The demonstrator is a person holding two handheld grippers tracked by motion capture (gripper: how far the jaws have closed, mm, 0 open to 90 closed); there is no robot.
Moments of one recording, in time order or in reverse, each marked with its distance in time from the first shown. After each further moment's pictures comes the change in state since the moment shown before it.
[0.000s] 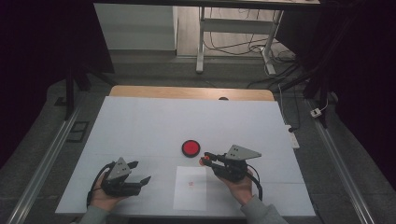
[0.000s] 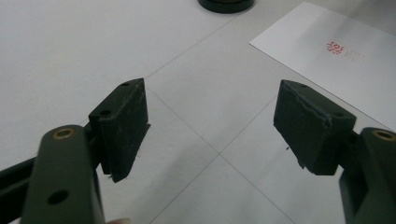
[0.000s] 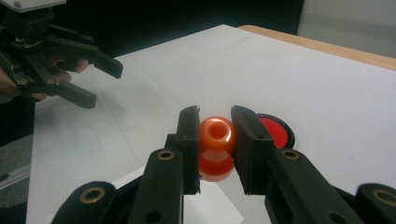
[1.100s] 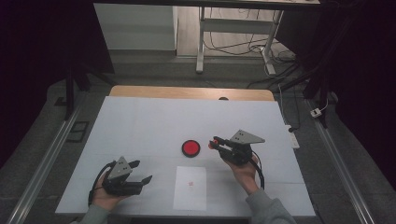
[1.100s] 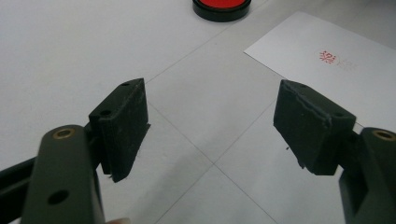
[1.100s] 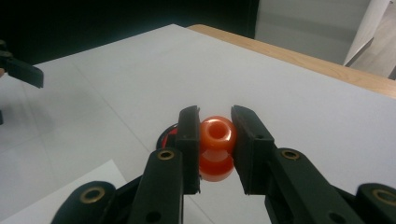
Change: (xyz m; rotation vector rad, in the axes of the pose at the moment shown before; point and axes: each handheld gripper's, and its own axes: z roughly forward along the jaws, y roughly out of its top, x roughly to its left) left arm 0.000 0.003 0.002 -0.018 -0.013 -0.007; right arm -0.044 0.015 0.006 0.020 -0.159 -0.001
